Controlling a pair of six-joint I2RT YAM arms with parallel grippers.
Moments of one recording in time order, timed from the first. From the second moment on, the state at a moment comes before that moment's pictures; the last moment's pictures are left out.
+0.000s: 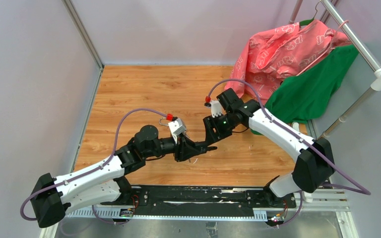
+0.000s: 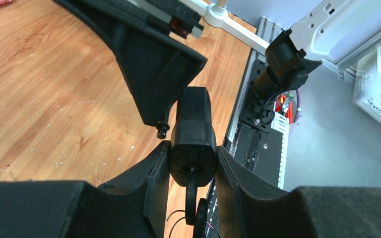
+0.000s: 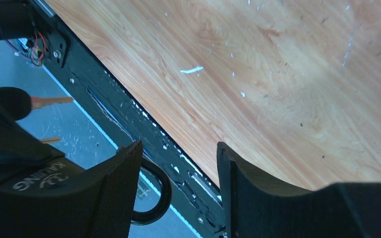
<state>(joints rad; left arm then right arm) -0.91 0.89 0.52 0.20 0.40 -0.28 0.64 1.44 1.20 -0.84 -0.48 0.17</state>
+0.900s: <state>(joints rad) -0.94 1.13 0.53 0.21 0.25 -0.34 0.53 1.21 1.15 -0.88 0.12 0.33</state>
